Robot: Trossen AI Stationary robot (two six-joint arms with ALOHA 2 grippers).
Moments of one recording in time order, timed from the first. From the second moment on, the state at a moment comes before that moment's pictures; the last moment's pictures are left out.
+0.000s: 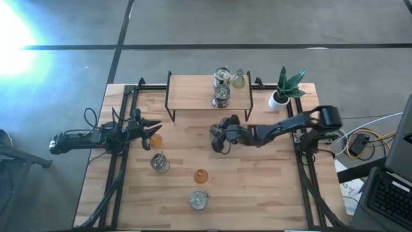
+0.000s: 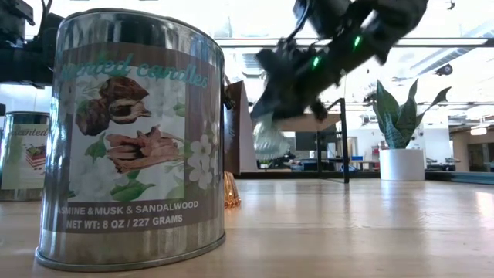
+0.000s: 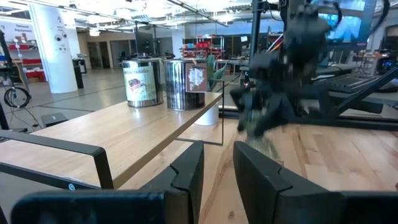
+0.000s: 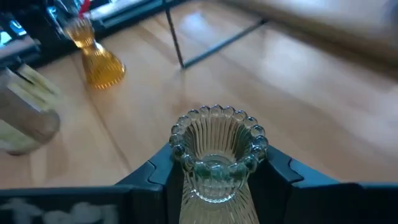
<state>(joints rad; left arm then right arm) 0.04 0.05 0.01 0.06 -0.30 0.04 0.03 1.68 0.86 0.28 0.48 0.50</state>
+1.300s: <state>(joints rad) 0.04 0.05 0.01 0.06 -0.30 0.05 -0.35 1.17 0.82 -0.07 0.37 0.26</state>
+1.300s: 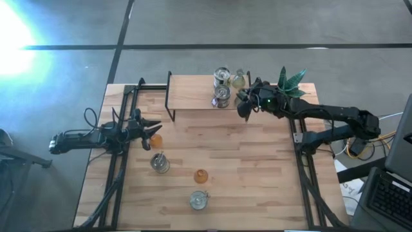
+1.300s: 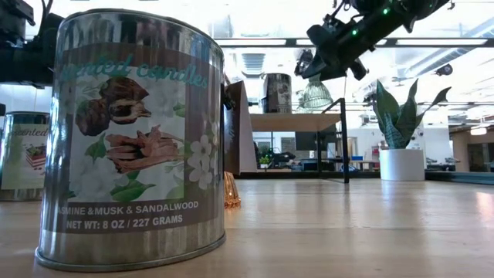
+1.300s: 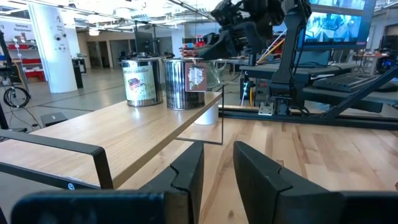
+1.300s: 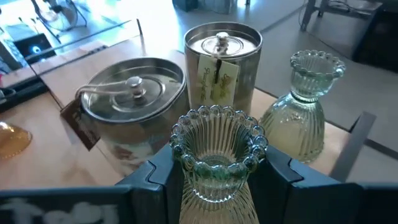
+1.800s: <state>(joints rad) 0.04 0.05 0.01 0.06 -0.30 0.05 -0.45 1.24 0.77 0.07 0.29 0.22</state>
